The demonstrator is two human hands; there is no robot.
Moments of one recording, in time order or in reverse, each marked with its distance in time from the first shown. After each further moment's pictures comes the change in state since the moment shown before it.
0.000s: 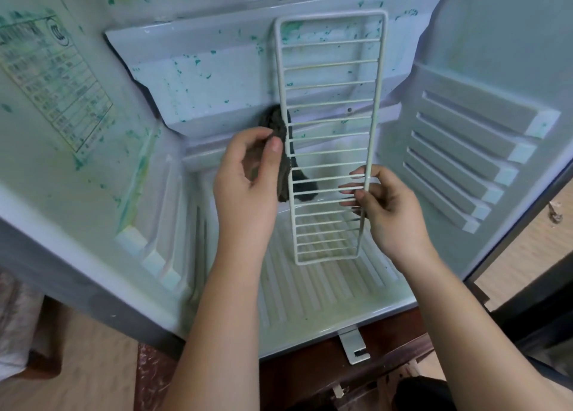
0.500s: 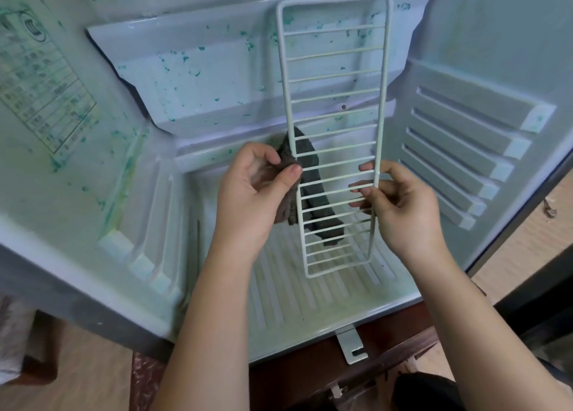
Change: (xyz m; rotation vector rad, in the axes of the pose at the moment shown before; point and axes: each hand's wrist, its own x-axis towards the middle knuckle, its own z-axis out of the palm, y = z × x) left_hand -0.003 -0.013 -0.002 -0.094 -0.236 -0.105; right_hand -0.002 -0.004 -0.014 -0.035 0.078 -0.045
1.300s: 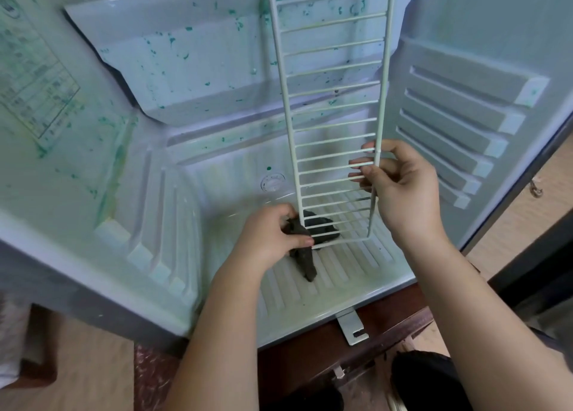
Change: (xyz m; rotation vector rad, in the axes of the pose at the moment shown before) left_hand -0.017 -0.067 -0.009 0.523 -0.388 -0.462; right_hand -0.003 -0.010 0.006 0.118 0.121 0.008
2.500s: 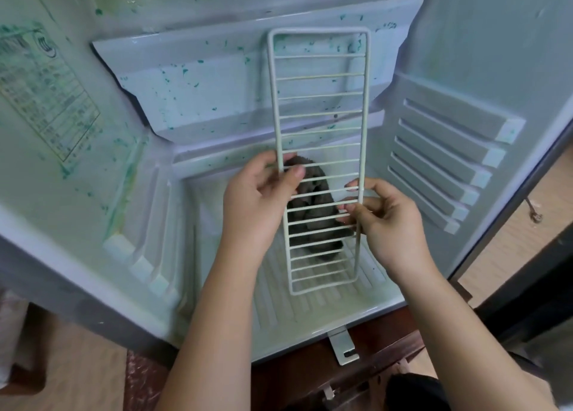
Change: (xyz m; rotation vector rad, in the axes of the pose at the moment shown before) left_hand -0.019 0.071 -0.018 -0.495 0.412 0.393; right_hand -0.010 -0.002 -0.003 -0.019 -0.152 0.094
